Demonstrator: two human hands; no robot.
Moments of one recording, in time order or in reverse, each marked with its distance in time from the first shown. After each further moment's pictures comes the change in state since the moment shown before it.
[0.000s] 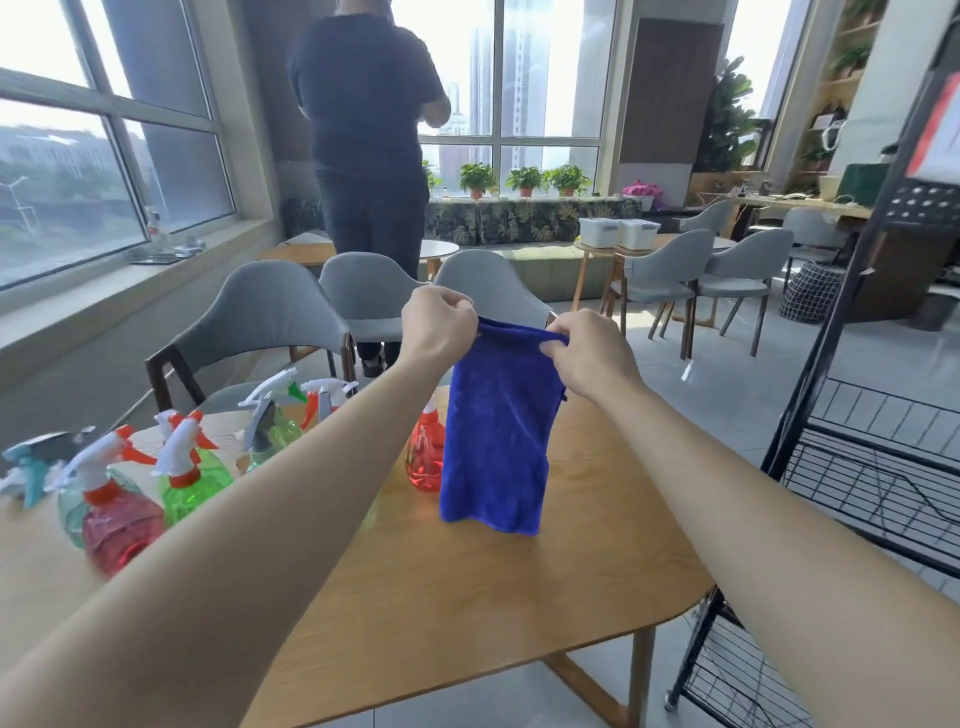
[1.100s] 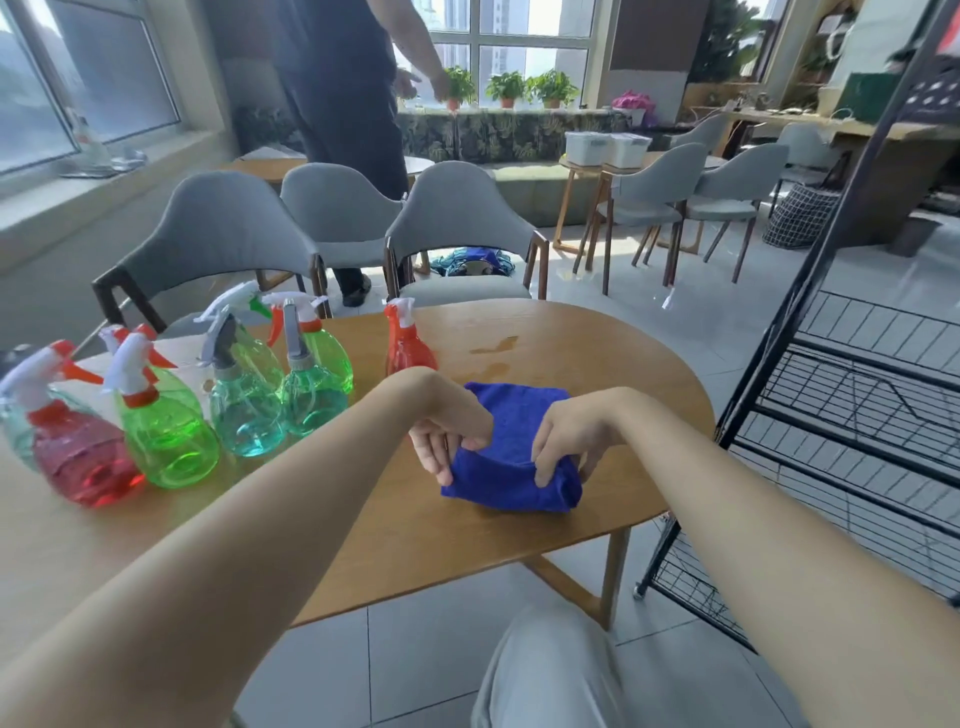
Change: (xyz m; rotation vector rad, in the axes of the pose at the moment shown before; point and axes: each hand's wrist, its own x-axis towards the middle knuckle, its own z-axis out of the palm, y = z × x) left_hand -0.084 -0.082 0.036 0.729 -1.206 -0.451; right_hand -0.085 0.075 0.062 -0.016 -1.215 0.313
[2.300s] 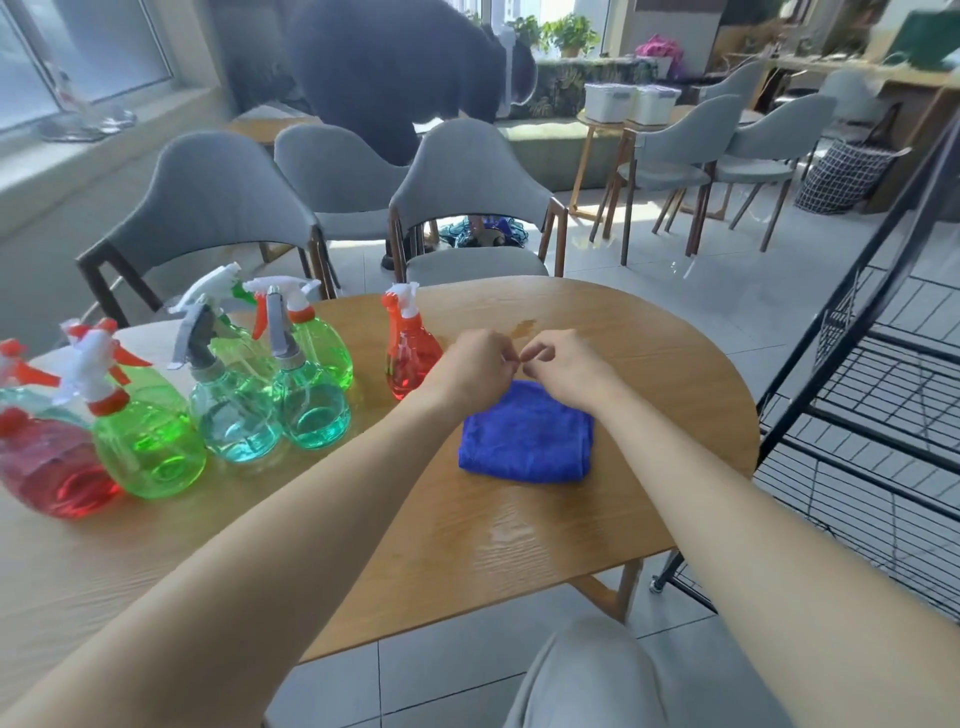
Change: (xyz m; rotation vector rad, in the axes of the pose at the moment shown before) left_hand 0.087 -0.005 -0.015 -0.099 0.809 0.408; right_hand 0.072 -0.018 -0.022 0.267 0.735 -0.242
